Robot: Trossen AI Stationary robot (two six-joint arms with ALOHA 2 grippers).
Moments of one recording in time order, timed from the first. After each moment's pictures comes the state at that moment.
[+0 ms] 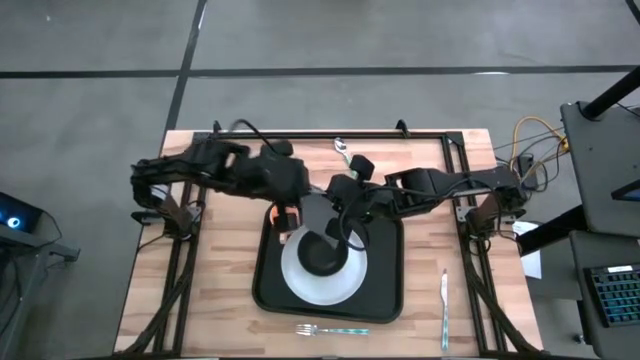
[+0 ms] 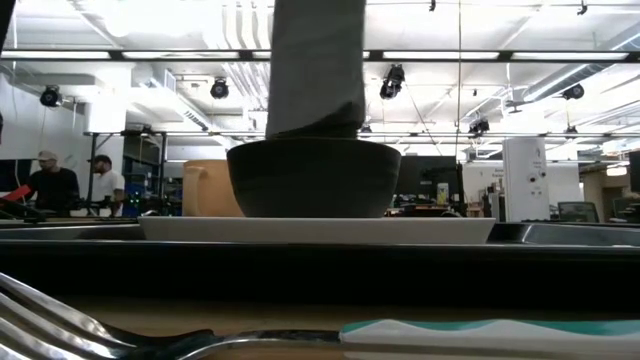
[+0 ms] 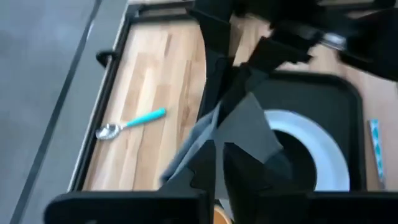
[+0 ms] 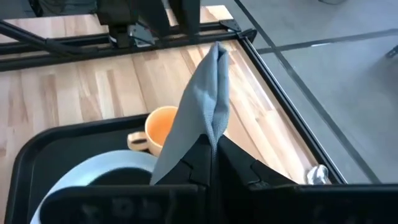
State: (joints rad) left arm -0.15 1.72 2.29 -1.37 -0.32 -0.10; right arm 0.21 1.76 1.97 -0.96 0.53 0.30
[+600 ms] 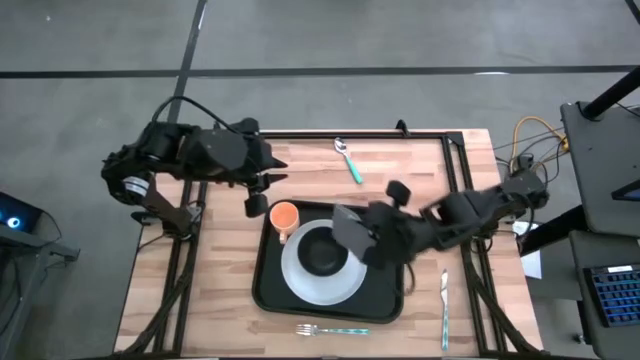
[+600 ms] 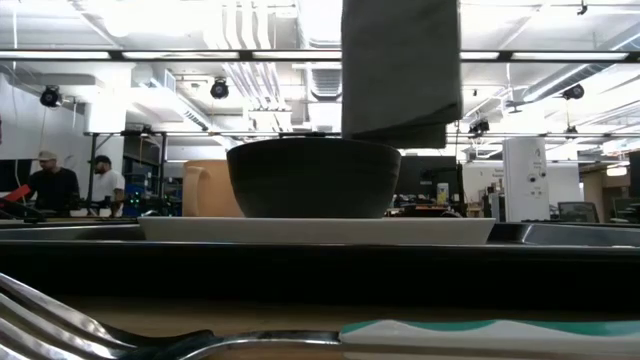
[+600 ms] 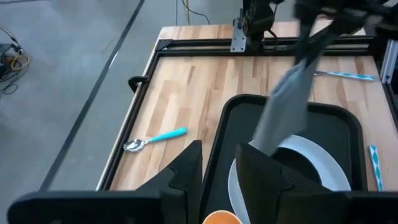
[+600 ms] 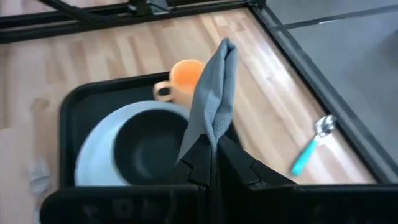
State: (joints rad) left arm -0.15 1.56 2.29 -1.38 -0.38 -0.09; right arm 0.44 1.62 1.85 -1.17 0.64 0.58
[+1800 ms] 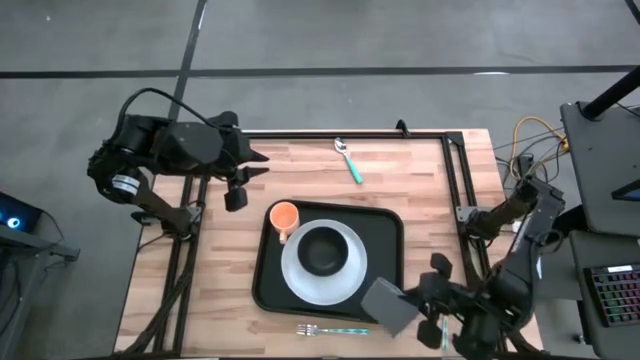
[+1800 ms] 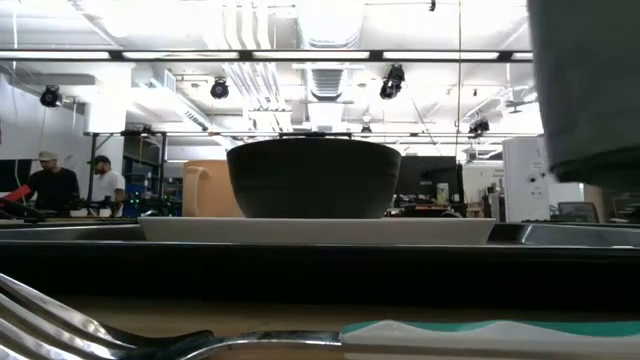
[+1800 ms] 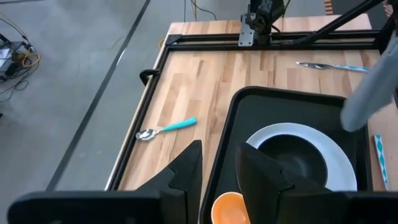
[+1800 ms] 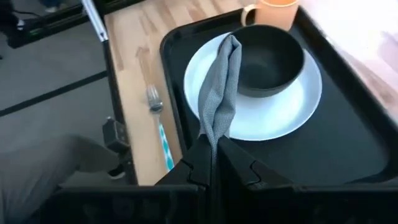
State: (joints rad) left arm -0.15 1.49 2.28 -1.46 -0.40 -0.09; right arm 0.97 1.59 1.61 -1.16 0.74 1.26
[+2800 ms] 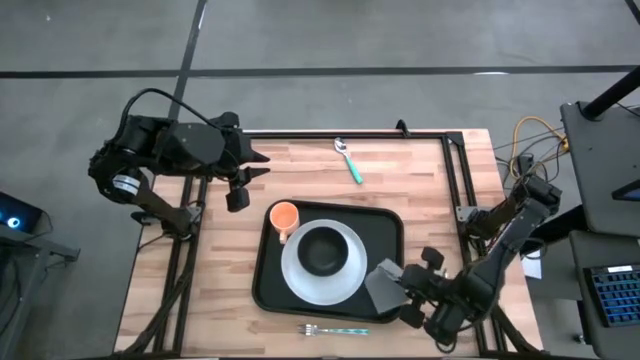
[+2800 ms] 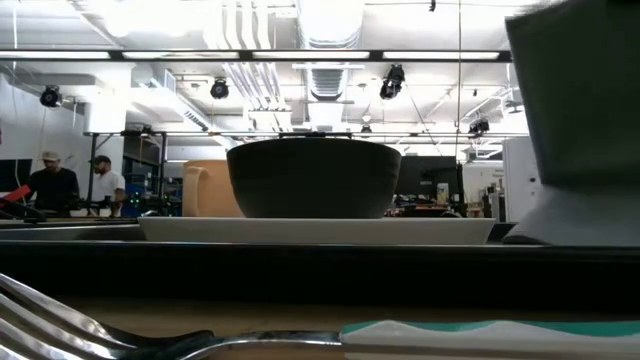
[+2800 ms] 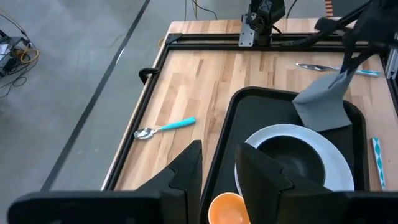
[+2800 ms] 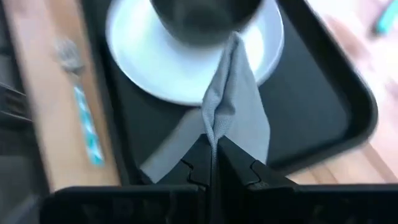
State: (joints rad) left arm -0.15 1.49 2.28 -1.46 -0.40 -0.11; right arm 0.89 1.58 1.30 -1.09 0.63 1.31
